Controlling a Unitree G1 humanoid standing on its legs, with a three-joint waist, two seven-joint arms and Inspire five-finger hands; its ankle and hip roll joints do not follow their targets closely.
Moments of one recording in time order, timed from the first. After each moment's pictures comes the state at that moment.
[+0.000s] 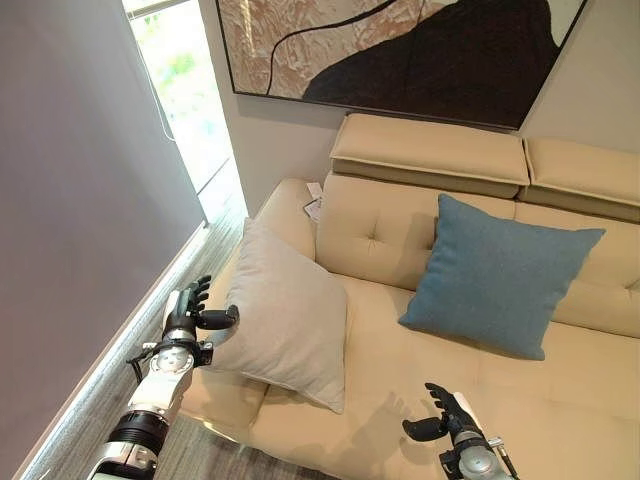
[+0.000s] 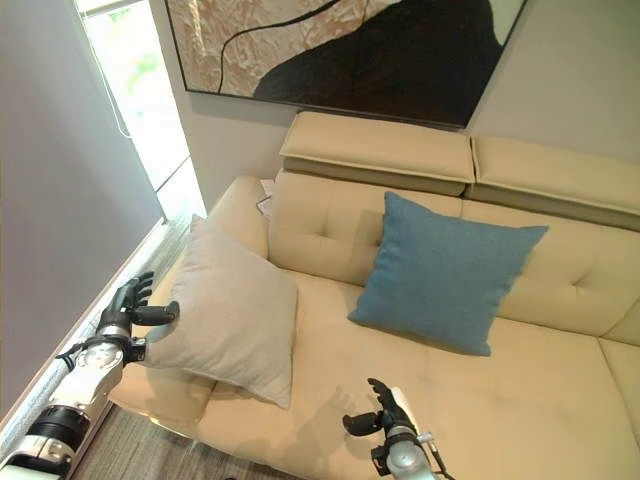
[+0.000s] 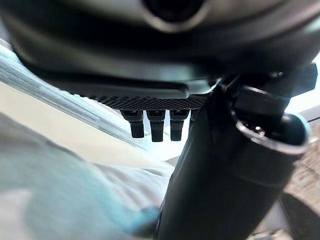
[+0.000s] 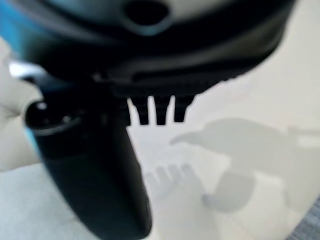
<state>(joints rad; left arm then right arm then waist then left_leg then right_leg) -0.25 0.50 -0.14 0.51 -0.32 0.04 0.22 0.04 -0.31 0.21 0.73 -0.10 0.01 -0.18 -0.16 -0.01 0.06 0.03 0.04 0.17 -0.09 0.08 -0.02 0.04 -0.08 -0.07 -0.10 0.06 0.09</state>
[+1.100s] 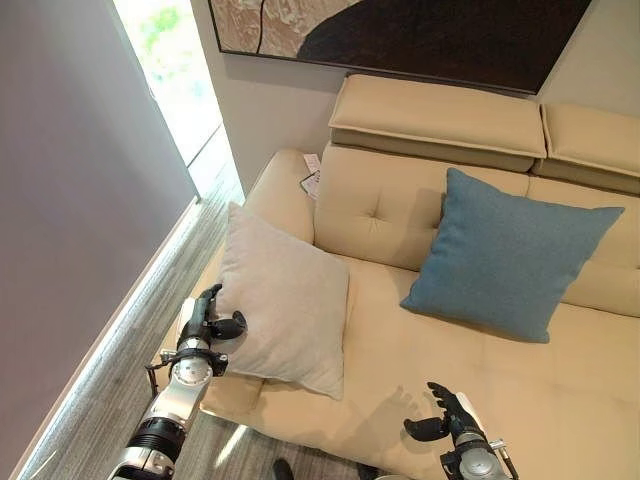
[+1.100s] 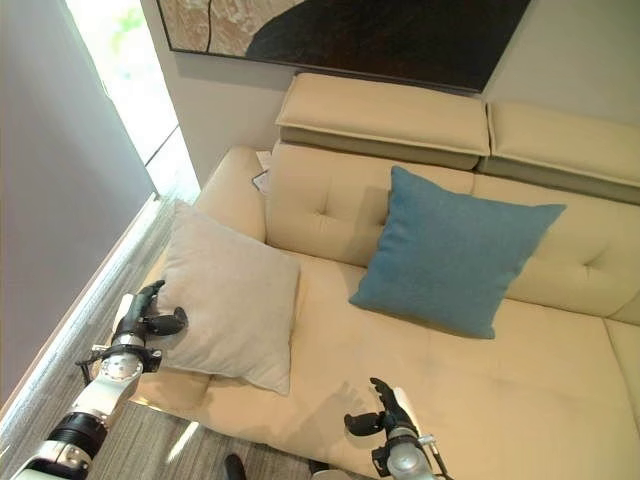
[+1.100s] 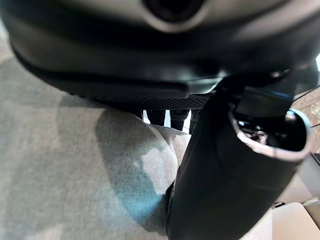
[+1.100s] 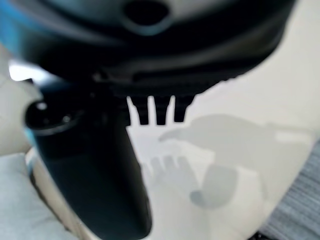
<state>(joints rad) -0.24 0.40 -0.15 0.62 -0.09 0.02 0.28 0.06 -0.31 0.21 0.70 -0.10 0.02 -0.20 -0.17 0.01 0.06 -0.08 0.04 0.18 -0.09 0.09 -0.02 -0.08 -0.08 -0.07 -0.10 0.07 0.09</state>
